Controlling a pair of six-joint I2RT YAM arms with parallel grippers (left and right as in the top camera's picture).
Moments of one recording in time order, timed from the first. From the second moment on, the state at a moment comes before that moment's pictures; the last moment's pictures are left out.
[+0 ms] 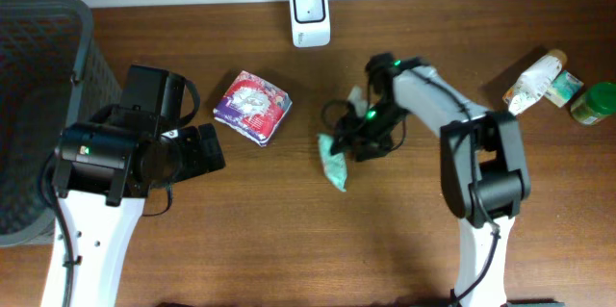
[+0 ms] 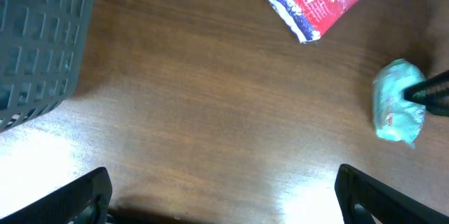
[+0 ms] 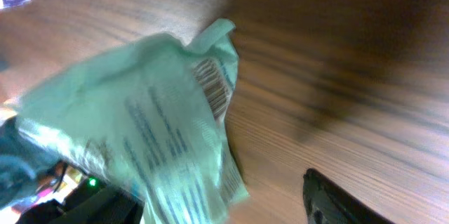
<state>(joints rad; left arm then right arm) -0.21 1.32 1.58 -1.50 -0.13 -0.47 0.24 2.21 1.63 -1.17 -0.61 0.13</state>
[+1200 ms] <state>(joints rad) -0.21 1.32 1.58 -1.50 -0.13 -0.47 0.78 2.30 1.91 -1.24 0.22 0.55</state>
